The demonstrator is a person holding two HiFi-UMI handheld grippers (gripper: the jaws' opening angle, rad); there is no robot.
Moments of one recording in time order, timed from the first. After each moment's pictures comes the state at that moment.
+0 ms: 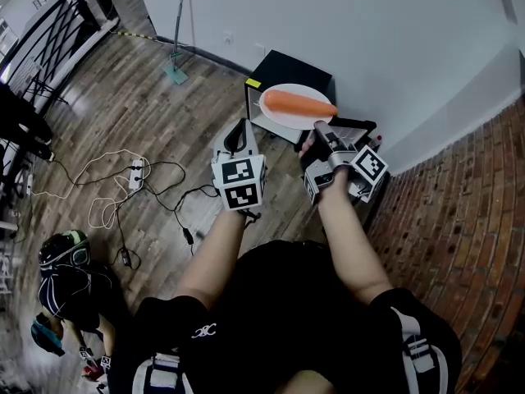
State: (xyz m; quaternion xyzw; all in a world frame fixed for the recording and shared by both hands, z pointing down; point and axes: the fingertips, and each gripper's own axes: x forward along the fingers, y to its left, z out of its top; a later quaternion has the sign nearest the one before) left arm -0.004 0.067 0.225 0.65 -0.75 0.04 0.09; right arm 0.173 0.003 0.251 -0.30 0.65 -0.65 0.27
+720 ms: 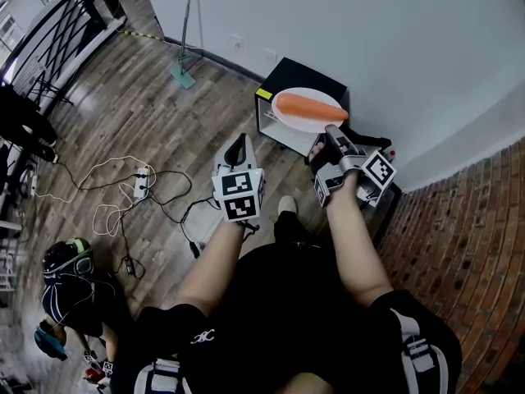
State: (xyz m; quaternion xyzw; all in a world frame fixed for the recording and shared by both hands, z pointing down) left arm -0.080 0.005 0.270 0.64 -0.76 0.07 0.13; right arm 0.117 -0.089 0.274 -0.30 0.64 -0.66 0.27
